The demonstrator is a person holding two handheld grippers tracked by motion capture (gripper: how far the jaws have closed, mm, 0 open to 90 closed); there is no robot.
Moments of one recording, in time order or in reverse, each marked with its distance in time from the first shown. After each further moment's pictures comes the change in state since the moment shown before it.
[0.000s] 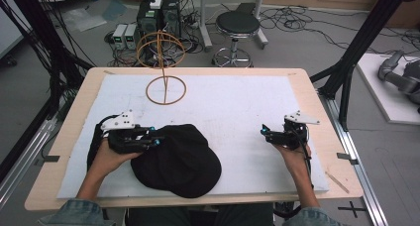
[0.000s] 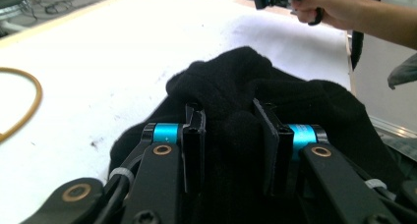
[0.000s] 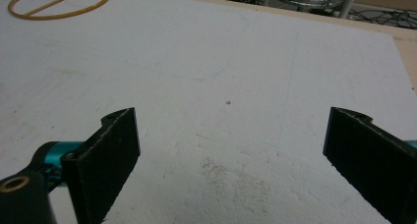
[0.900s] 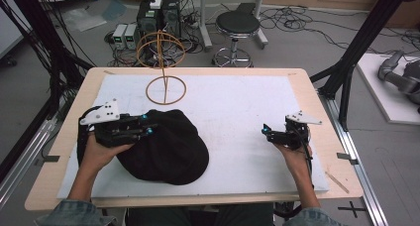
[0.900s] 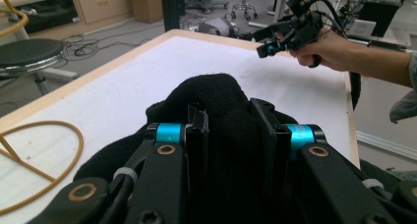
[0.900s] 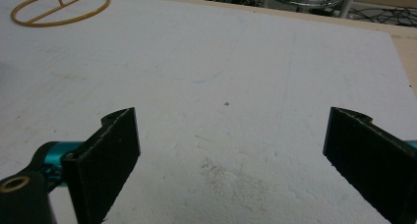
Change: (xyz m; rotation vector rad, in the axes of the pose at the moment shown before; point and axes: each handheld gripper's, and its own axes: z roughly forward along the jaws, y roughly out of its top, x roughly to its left) left arm -0.008 0.036 -0.032 -0.124 0.050 0.053; right arm -0.003 0.000 -0.002 -0.009 0.003 0.016
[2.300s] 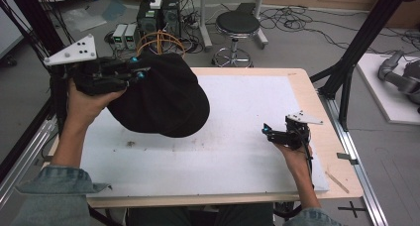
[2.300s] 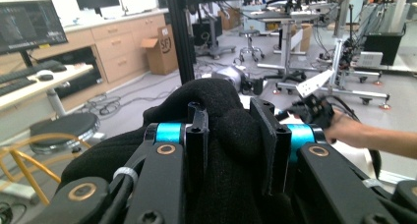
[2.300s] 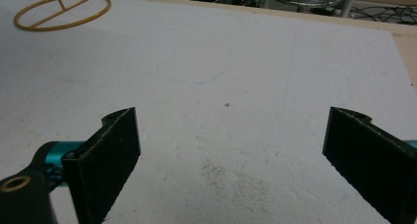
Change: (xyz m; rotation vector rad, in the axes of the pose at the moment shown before) left arm 0.032 0.131 -0.020 -0.163 0.029 0.116; right arm -0.001 0.000 0.000 -0.005 0.006 0.023
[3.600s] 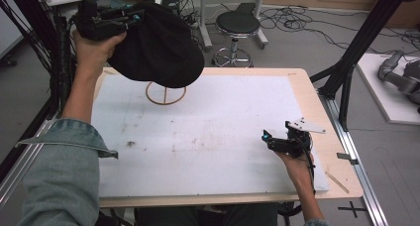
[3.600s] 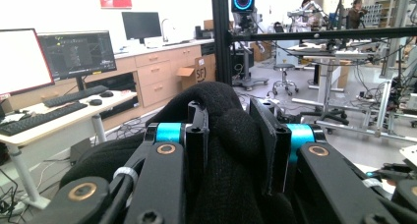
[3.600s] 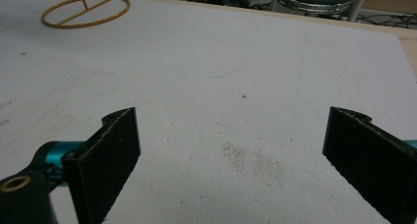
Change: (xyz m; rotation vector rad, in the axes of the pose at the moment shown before) left arm 0.104 0.030 0.030 -0.111 0.132 -0.030; right arm 0.013 -0.009 -0.021 -0.019 0.024 -0.017
